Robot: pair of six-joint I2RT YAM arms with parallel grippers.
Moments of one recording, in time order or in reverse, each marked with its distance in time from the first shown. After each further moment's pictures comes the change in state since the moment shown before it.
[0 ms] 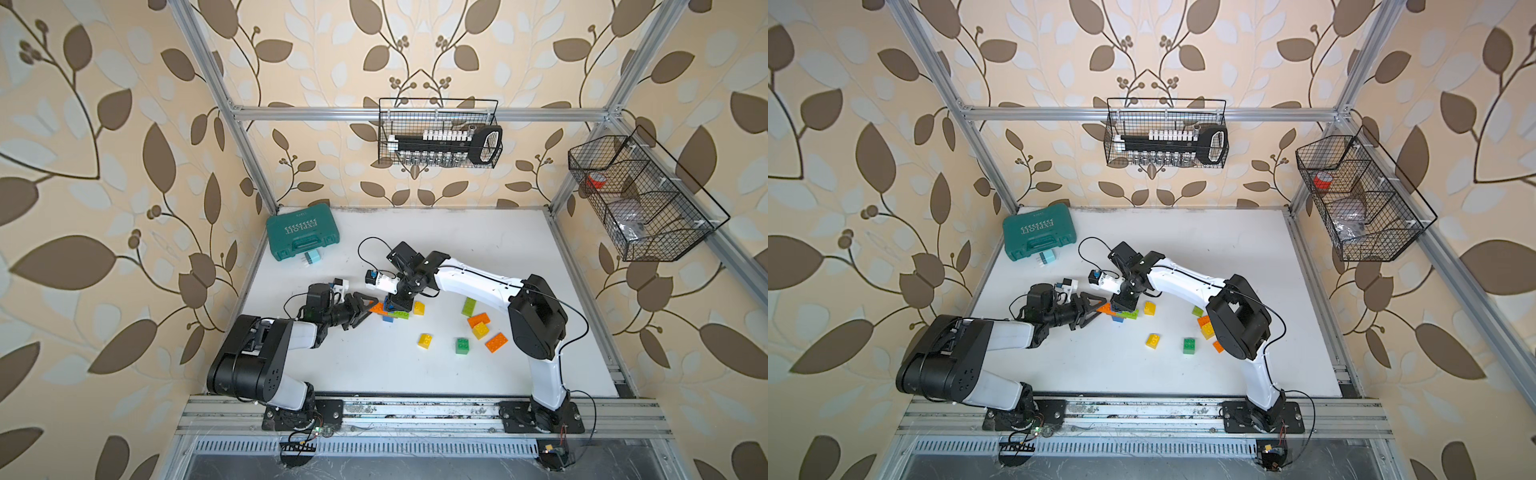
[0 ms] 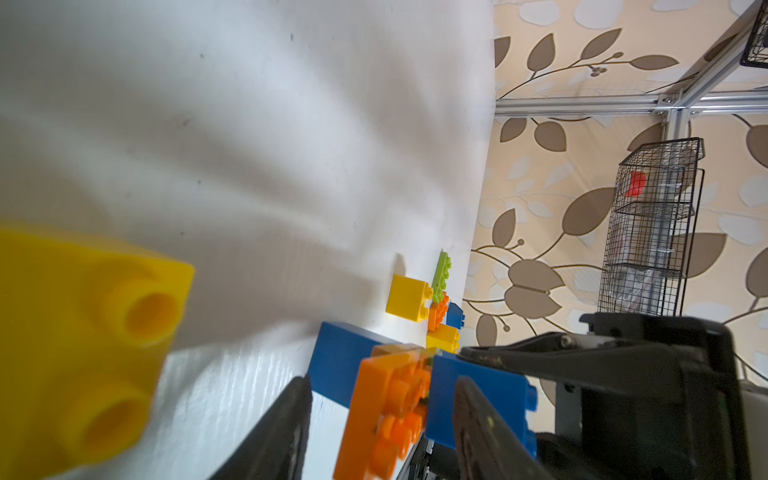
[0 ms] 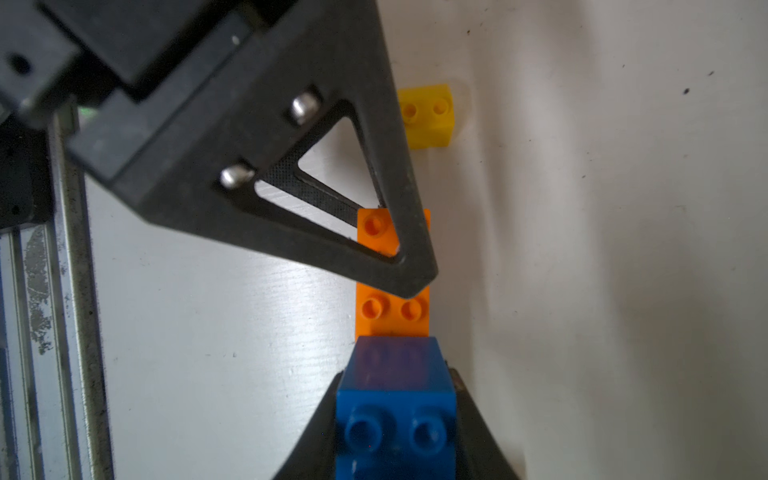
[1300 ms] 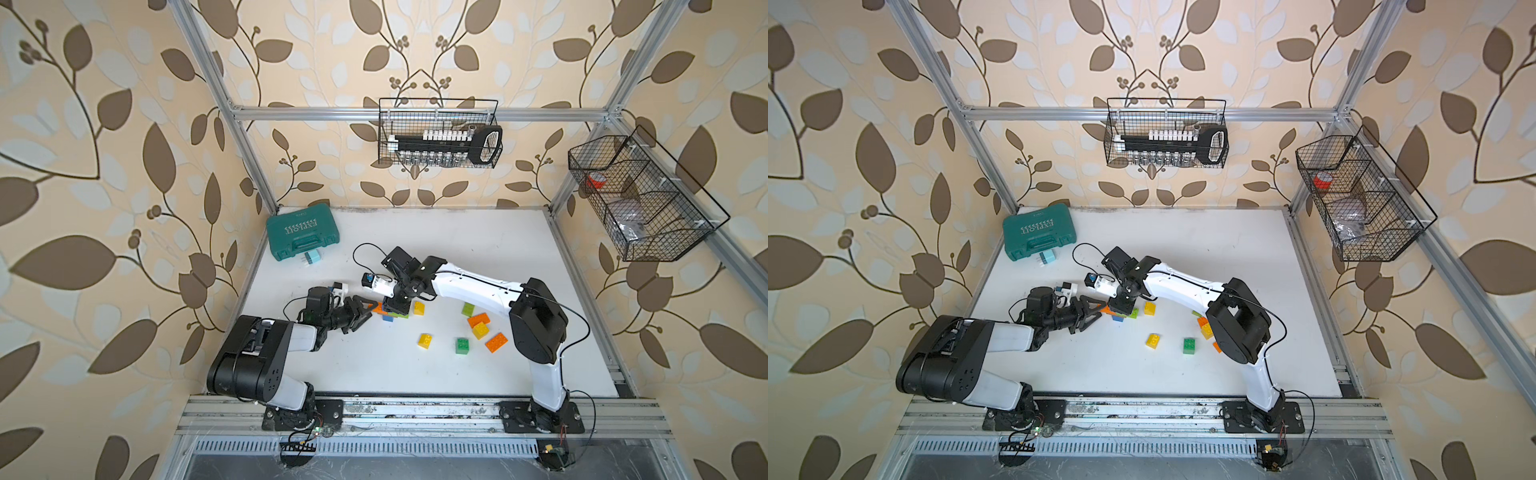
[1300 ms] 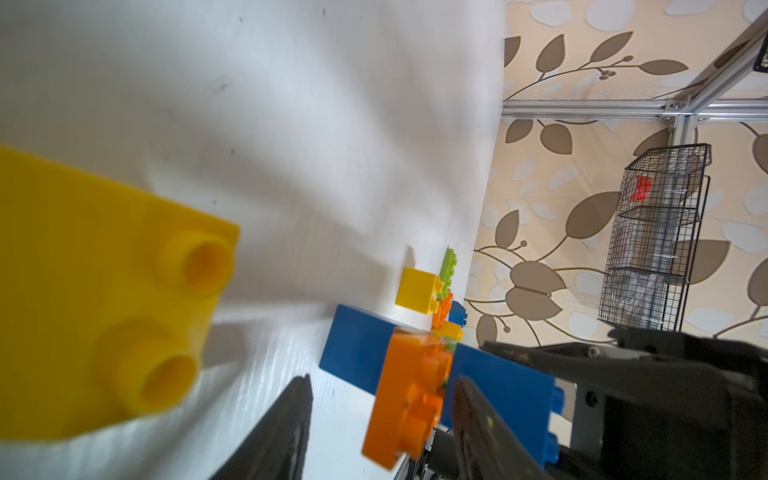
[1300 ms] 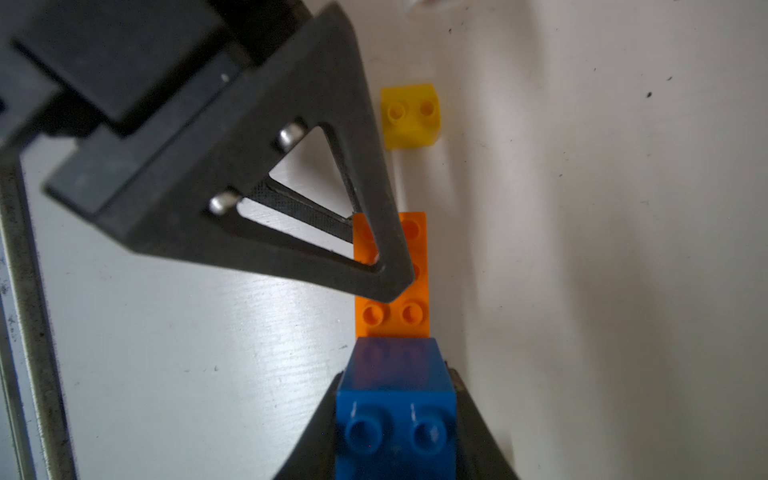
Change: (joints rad) left arm 0.000 0.000 -0.033 0.018 -0.003 -0.019; right arm 0.050 -0.020 -0.029 0.029 0.128 0.034
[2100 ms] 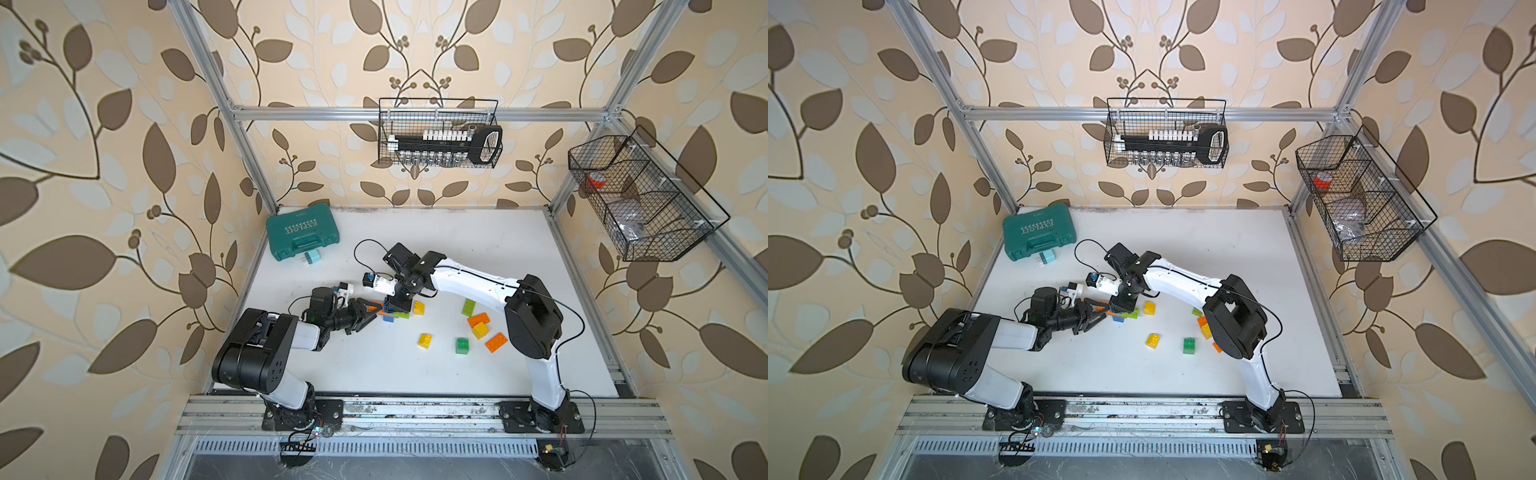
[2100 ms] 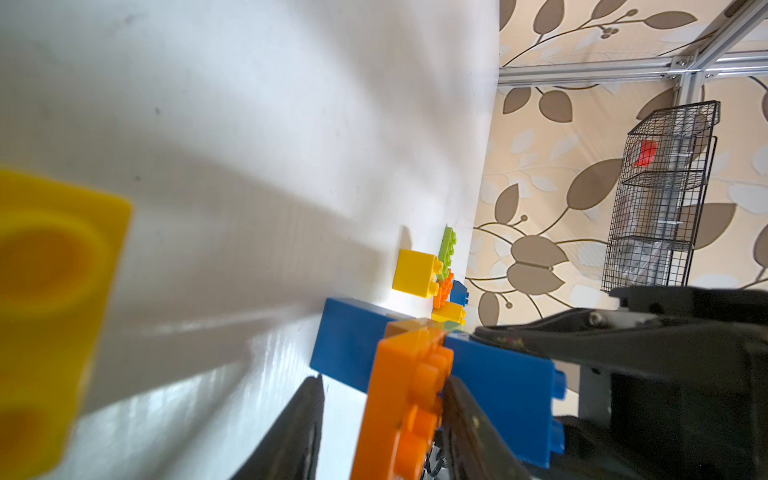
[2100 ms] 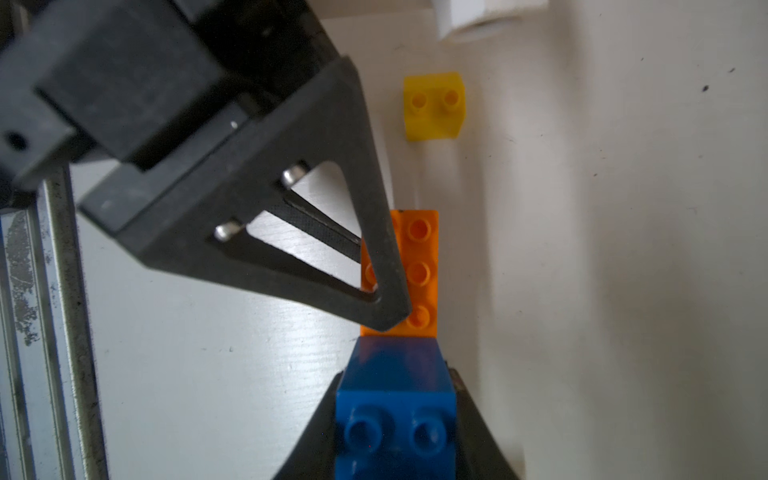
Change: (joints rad) left arm -0.032 0.053 0.002 0.053 0.037 0.031; right arm -0.038 0.062 0.084 -0.099 -0.096 -0.055
